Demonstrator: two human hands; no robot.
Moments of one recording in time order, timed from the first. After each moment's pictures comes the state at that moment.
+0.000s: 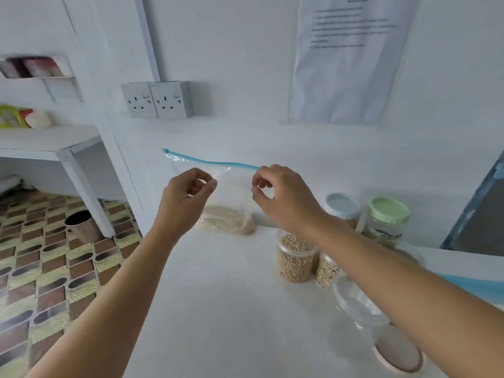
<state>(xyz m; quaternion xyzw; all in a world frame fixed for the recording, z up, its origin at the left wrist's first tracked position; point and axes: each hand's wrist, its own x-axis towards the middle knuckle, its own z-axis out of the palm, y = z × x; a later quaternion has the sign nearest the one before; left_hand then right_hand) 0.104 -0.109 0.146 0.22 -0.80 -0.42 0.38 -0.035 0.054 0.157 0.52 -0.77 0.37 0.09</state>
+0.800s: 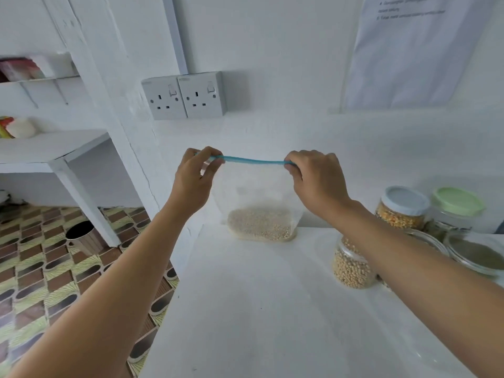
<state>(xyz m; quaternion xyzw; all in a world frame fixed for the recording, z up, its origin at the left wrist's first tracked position) 0.083 -0.280 0.149 0.15 -0.88 -0.25 0.38 -0.049 -0.064 0.144 0.42 -0.82 0.28 0.26</state>
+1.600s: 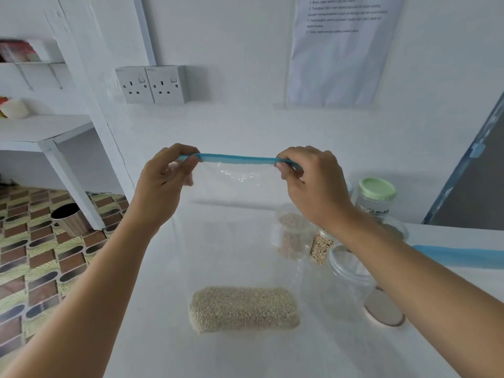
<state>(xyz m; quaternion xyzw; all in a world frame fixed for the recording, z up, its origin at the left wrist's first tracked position) 0.156 -0.109 0.161 0.08 -0.80 -0.42 0.42 -0.003 0.102 0.167 0.48 -0.73 0.40 0.26</state>
